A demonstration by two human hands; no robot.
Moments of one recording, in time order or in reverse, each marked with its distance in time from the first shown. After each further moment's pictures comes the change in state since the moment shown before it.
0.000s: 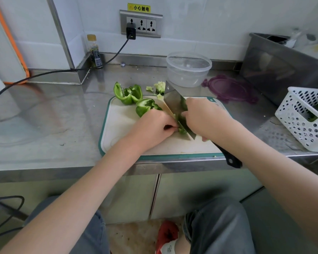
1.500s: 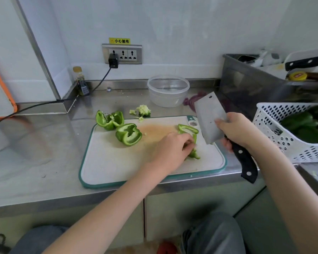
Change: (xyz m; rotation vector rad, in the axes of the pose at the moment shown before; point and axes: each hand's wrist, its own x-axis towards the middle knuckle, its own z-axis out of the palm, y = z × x) left_hand 0.045 0.072 0.048 -0.063 -0.007 -0.171; right_hand -0.013 0.124 -0.030 0.768 0.096 0.262
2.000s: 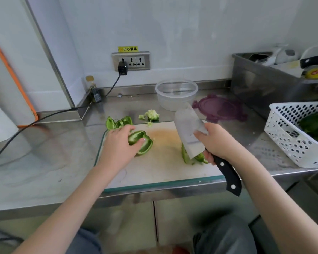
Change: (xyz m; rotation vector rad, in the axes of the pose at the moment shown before) left_hand -0.033 -0.079 -0.085 0.223 0.206 -0.353; right_hand -0.004 -0.014 0.047 0.037 -0.249 -0.082
